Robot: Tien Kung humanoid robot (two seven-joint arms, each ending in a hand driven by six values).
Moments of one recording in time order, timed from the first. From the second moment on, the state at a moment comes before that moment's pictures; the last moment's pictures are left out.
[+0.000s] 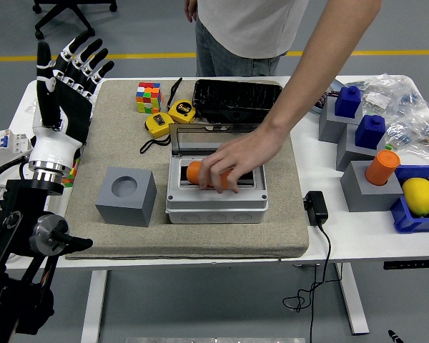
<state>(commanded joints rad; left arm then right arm) -0.15 0.00 -1.44 -1.58 0.87 0.03 -0.19 0.13 -0.04 1.52 0.18 -1.42 -0.06 -0.17</state>
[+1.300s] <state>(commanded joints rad) -0.11 0.00 -1.50 -1.55 0.74 -0.07 -0.14 0.12 -0.04 1.55 0.18 -1.43 -0.06 -0.17</state>
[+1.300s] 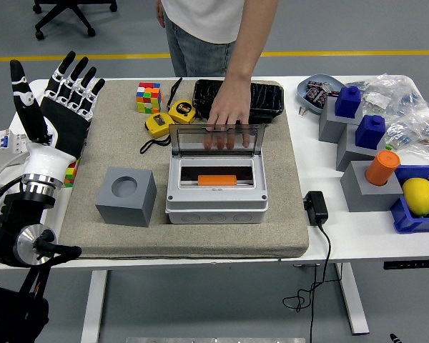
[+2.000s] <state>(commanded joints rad) -0.11 0.00 -1.51 -1.55 0.78 -0.07 -0.13 0.14 -0.04 1.53 0.18 -1.41 -0.06 -0.17</state>
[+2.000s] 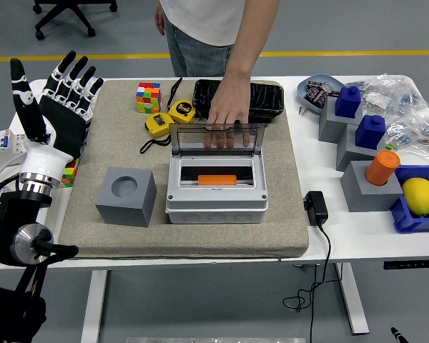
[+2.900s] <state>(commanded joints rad) -0.26 0.13 -1.30 -1.53 1.60 0.02 0.04 0.14 -0.04 1.53 0.18 -1.42 -0.06 -0.17</state>
